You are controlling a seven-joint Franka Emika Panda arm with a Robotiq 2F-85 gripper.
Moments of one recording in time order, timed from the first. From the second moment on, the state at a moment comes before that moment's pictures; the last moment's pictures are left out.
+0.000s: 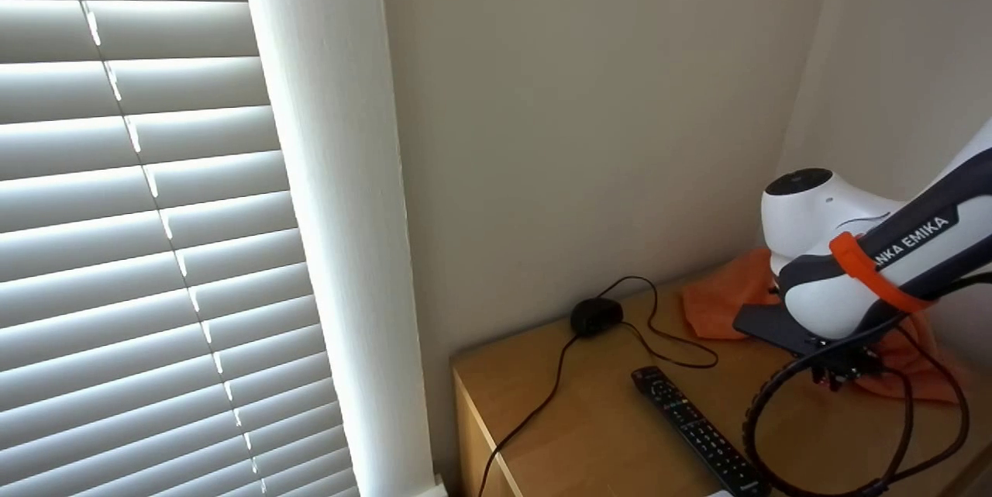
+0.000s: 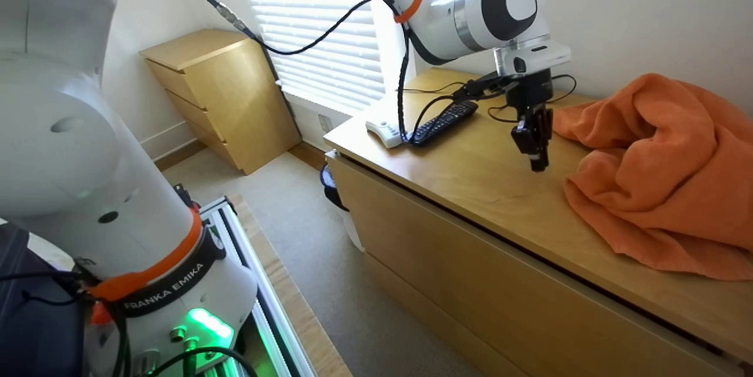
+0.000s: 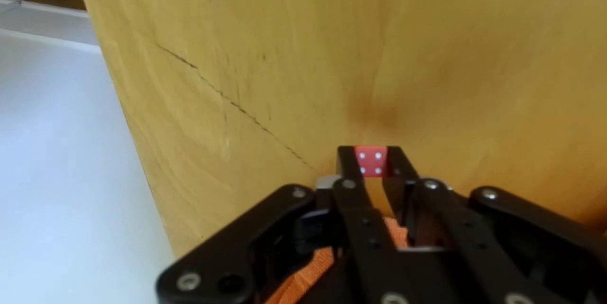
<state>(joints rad) 0.18 0.58 -0.37 -1.98 -0.32 2.46 1.44</state>
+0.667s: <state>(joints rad) 0.25 0.62 -0.41 -2.00 -0.55 2.52 1.77</state>
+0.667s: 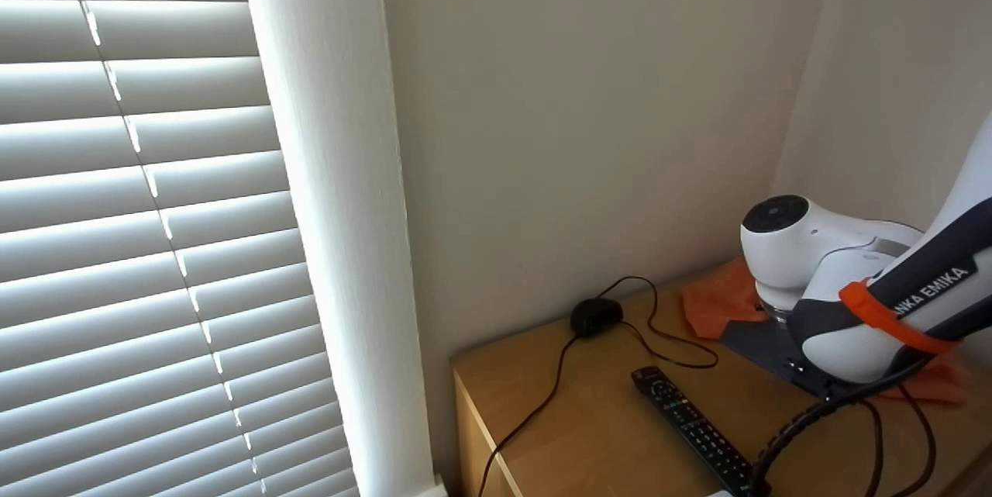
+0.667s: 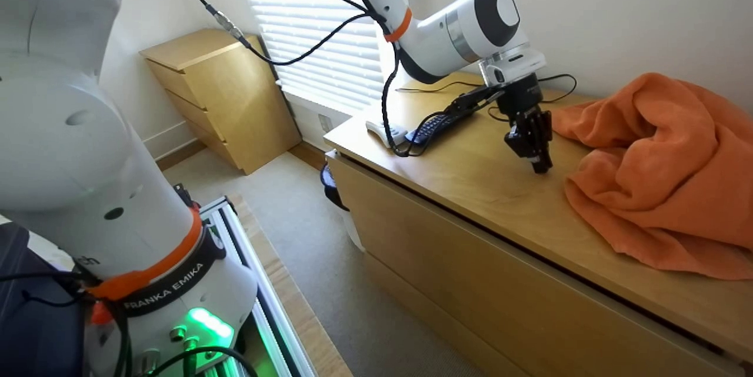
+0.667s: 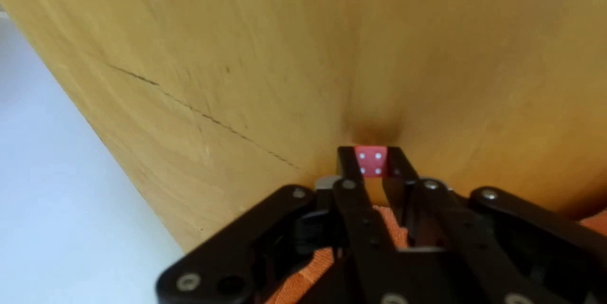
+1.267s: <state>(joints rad) 0.26 0.62 -0.40 -2.01 -0.65 2.52 1.88</state>
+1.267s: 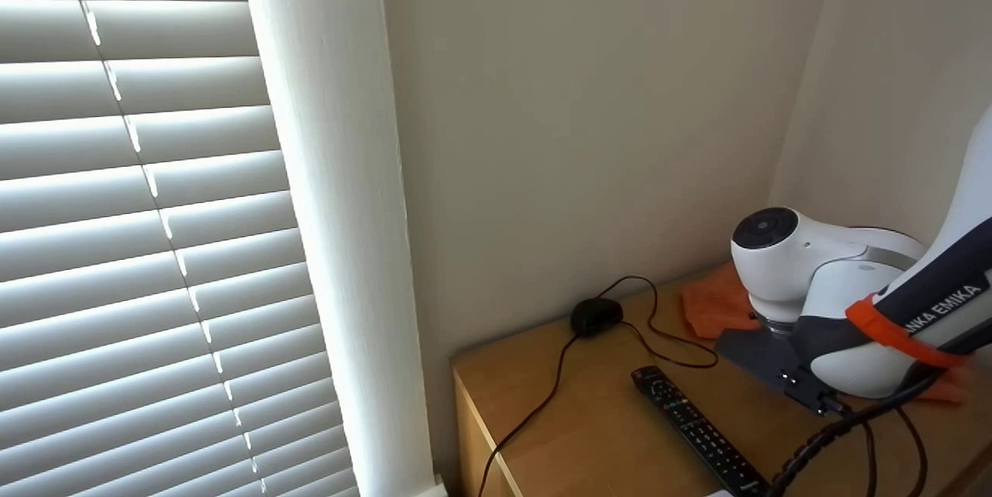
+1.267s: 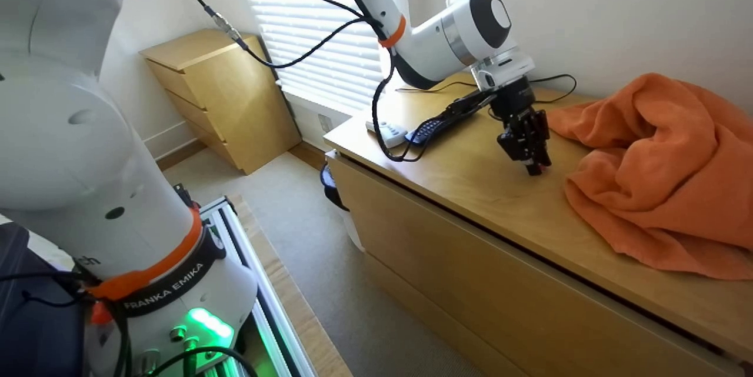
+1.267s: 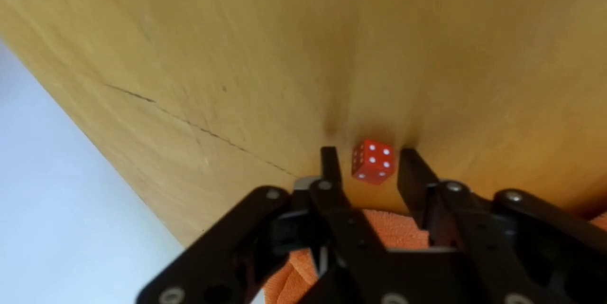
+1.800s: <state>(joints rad) 0.21 0.59 -0.35 -2.02 -0.65 2.52 1.86</state>
